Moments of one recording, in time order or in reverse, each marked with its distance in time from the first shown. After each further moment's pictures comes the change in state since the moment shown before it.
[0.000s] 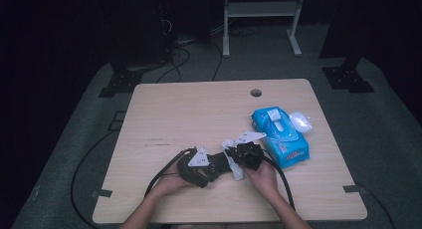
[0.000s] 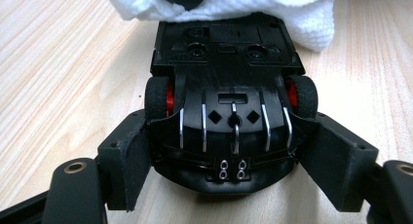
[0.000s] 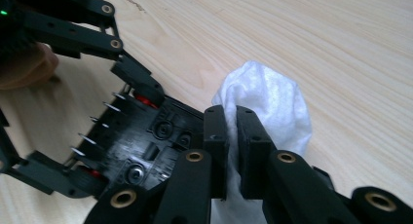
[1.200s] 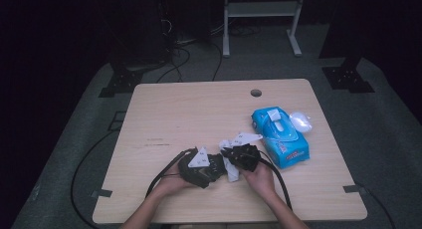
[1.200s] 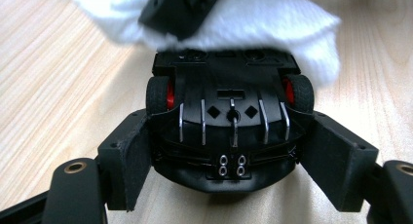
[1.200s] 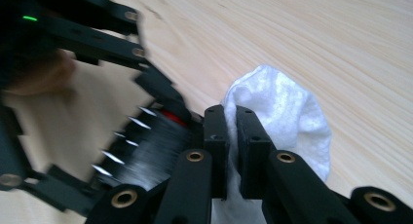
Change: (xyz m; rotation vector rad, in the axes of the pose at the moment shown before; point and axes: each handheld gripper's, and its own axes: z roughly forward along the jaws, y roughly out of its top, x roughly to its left) left arm -0.003 0.004 -0.003 -0.028 0.007 0.013; right arm 0.007 0.004 0.000 -0.018 0.002 -0.031
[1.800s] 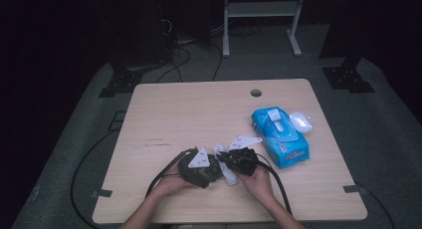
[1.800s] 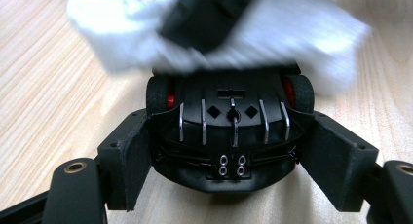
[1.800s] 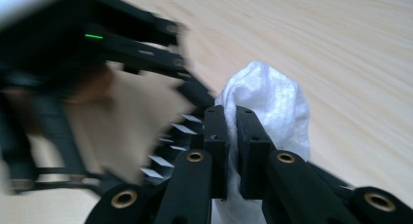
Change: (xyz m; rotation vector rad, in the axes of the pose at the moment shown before) left arm -0.001 0.001 0.000 -0.003 0.004 0.002; right arm 0.023 0.003 -0.003 -0.039 0.103 -0.003
